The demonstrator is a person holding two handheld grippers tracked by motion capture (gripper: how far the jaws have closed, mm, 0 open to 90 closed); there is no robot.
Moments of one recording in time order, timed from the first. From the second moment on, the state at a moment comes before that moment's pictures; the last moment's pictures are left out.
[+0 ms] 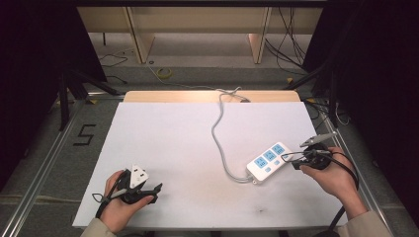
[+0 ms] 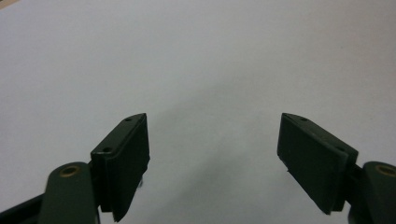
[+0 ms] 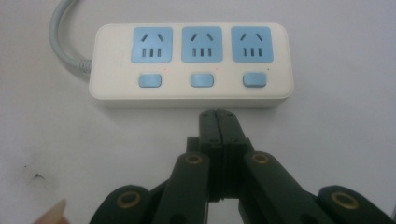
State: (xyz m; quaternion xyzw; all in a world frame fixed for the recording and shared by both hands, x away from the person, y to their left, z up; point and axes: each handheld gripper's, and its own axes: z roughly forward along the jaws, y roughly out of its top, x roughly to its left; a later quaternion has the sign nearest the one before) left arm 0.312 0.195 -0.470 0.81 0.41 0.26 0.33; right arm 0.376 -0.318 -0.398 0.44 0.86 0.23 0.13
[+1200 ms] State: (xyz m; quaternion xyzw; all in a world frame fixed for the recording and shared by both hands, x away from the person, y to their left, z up) left arm 0.313 0.194 -0.471 0.81 0.41 0.26 0.32; right arm 0.396 -0.319 -0.395 0.45 0.86 0.21 0.12
